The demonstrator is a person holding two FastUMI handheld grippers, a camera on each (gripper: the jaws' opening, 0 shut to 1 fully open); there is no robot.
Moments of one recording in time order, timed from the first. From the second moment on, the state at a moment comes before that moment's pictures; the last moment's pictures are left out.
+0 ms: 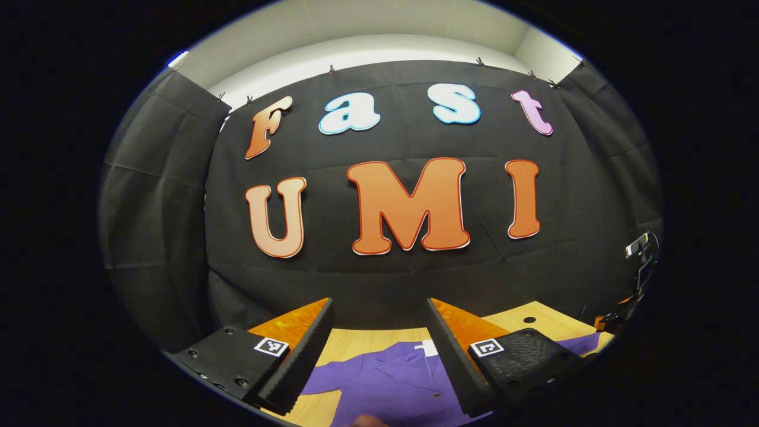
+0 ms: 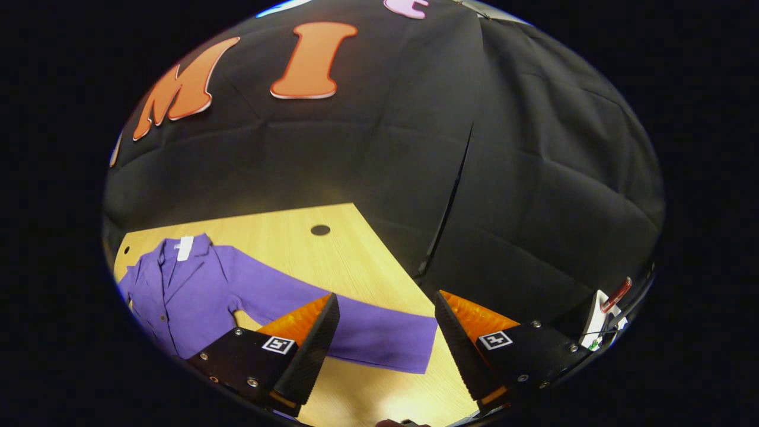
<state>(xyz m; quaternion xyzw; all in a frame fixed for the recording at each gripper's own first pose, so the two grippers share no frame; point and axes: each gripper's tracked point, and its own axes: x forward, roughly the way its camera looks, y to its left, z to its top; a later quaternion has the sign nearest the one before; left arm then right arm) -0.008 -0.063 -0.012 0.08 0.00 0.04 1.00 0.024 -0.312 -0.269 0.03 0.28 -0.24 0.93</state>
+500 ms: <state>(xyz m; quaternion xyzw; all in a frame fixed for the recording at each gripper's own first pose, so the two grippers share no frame) -0.010 -0.058 -0.037 0.09 0.04 0.08 0.99 0.012 -0.360 -0.364 0.13 0.40 -0.27 0.87</state>
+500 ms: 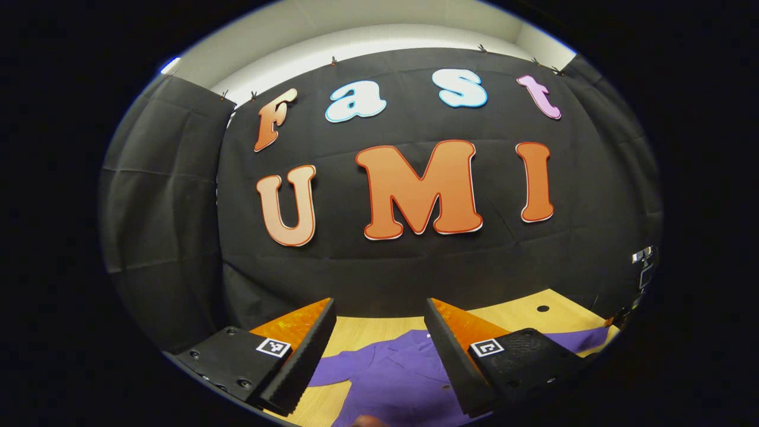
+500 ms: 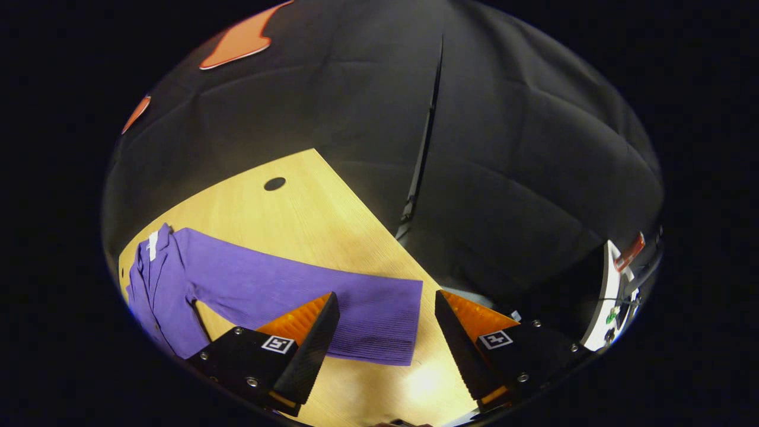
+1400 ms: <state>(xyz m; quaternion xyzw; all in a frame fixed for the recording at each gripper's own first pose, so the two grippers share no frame) -0.025 -0.097 -0.090 0.12 0.12 0.11 0.98 0.009 -0.348 -0.424 0.18 0.59 -0.18 0.77</state>
